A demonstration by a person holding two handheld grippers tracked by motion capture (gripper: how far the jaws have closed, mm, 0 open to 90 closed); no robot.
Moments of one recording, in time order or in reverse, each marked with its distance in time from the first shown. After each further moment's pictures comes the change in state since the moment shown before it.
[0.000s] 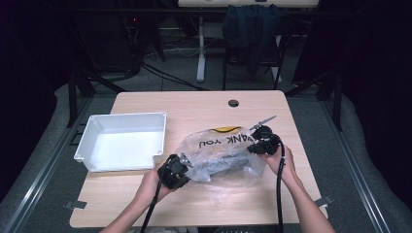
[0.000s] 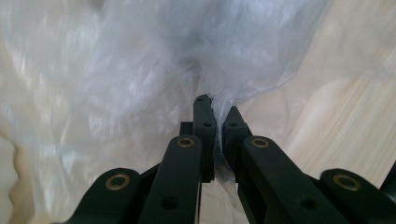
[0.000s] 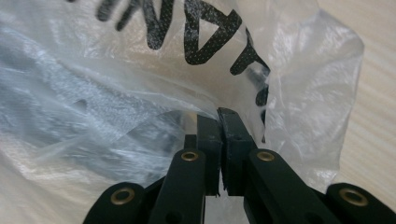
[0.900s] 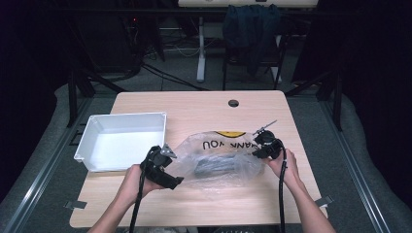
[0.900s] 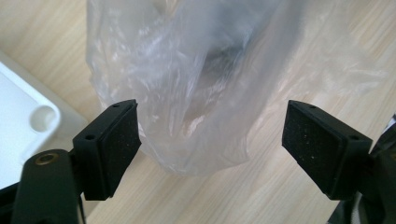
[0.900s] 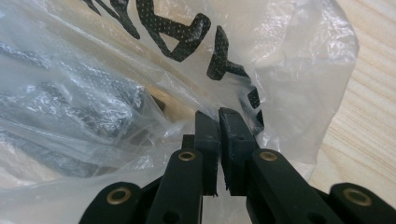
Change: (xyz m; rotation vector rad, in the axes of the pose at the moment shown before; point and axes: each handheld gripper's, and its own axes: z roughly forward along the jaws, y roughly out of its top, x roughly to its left) left arm 0.015 -0.004 -0.057 -0.113 0.034 -0.051; right arm -0.011 -0.015 0.011 0.110 -0.051 0.008
